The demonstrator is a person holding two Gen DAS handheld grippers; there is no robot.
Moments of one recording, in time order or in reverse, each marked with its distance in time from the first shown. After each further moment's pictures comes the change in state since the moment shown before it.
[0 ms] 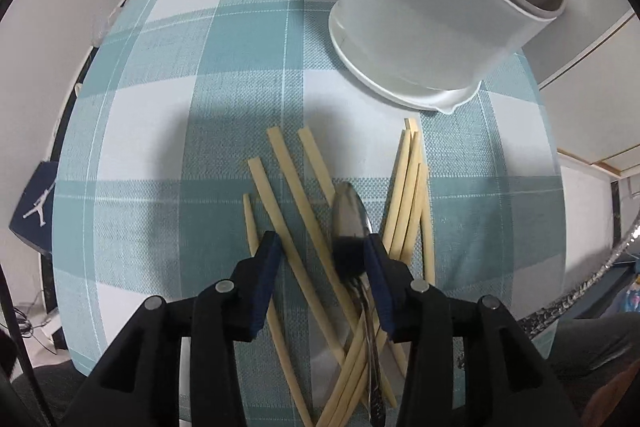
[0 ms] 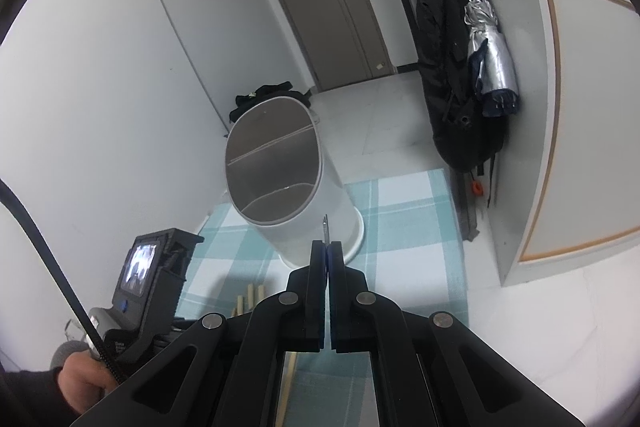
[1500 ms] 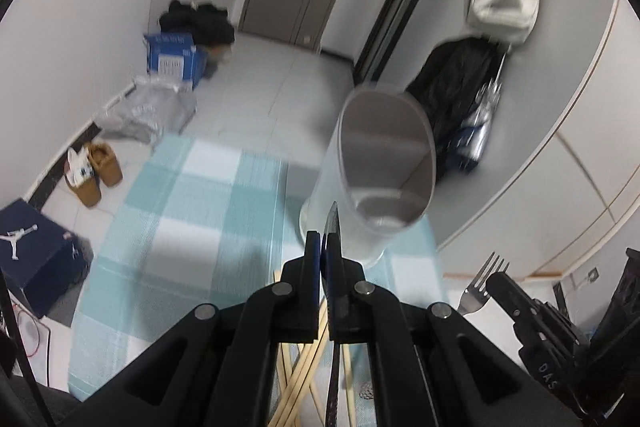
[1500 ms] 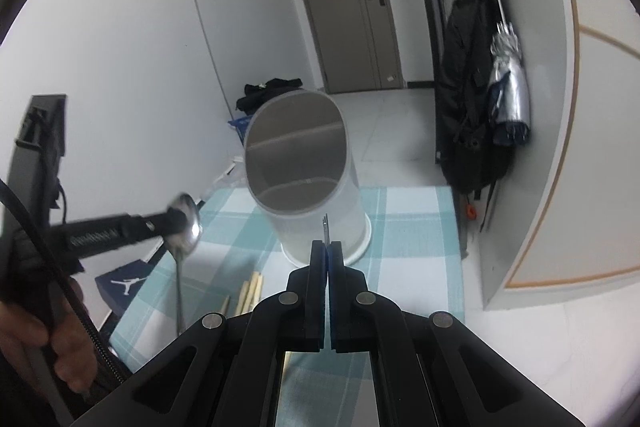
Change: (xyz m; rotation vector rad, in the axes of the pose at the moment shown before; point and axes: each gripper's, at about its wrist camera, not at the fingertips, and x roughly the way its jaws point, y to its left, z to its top) left arm -0.113 0.024 -0.019 -0.119 -0.597 -0.245; right arm -0.001 0.032 -0.002 -0.157 -0.023 -0.039
